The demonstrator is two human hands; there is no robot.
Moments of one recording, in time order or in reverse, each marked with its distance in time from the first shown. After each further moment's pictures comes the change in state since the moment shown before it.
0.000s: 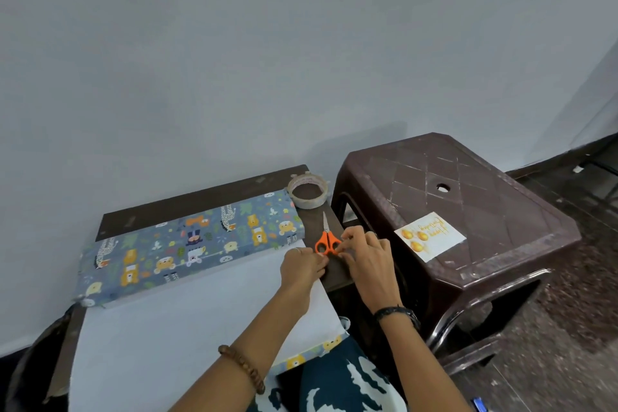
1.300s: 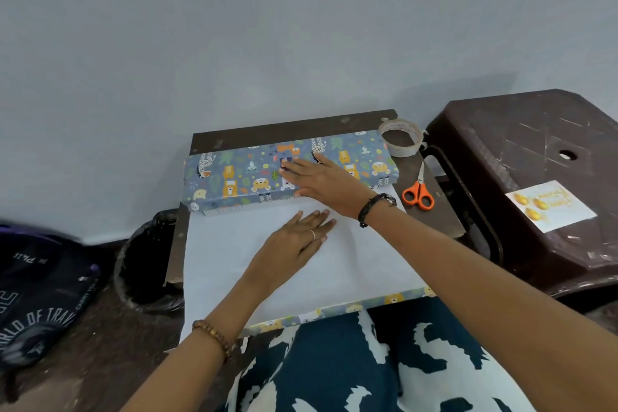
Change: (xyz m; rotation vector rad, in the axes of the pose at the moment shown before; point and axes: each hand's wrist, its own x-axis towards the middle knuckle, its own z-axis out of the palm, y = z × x) left_hand 0.019 -0.049 -0.188 1.168 -0.175 0.991; right_hand 0.078 -0.141 0.096 -0.326 -0.545 -0.903
